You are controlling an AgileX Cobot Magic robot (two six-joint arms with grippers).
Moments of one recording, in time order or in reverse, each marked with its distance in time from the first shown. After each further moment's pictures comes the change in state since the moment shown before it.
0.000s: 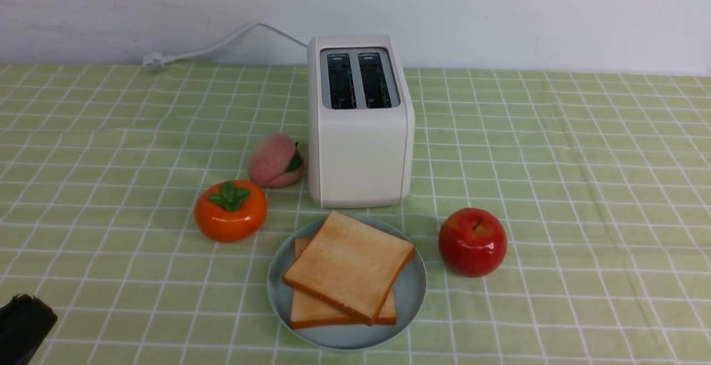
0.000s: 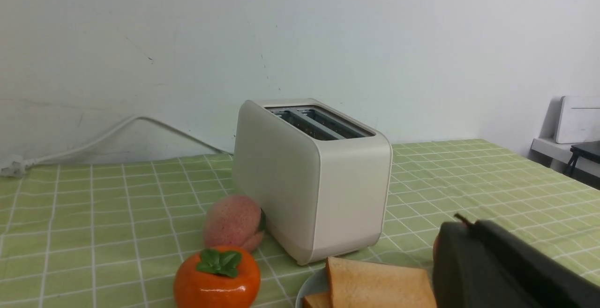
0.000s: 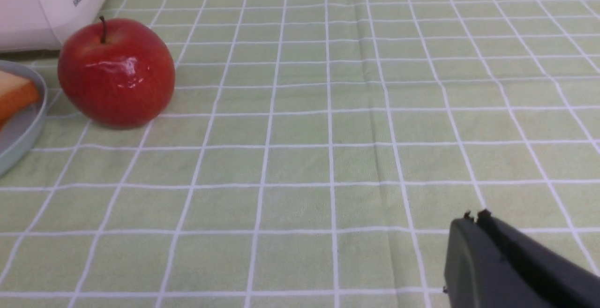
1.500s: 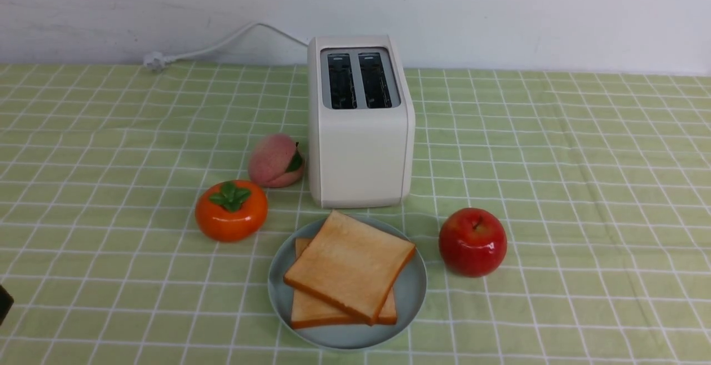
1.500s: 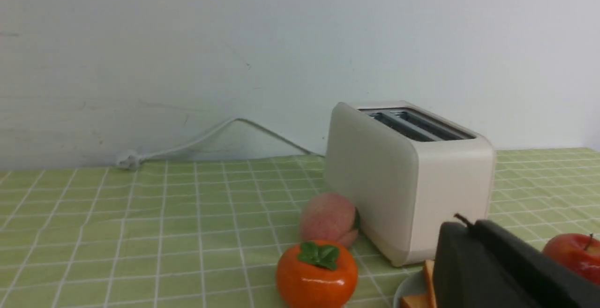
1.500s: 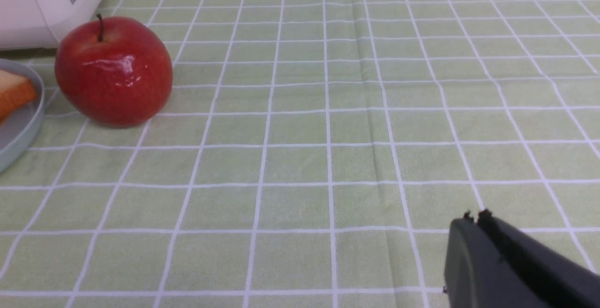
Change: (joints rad) right arm 0.000 0.000 0.000 -0.007 0.001 0.005; left arm 0.000 0.000 0.066 0.724 -0.145 -0.679
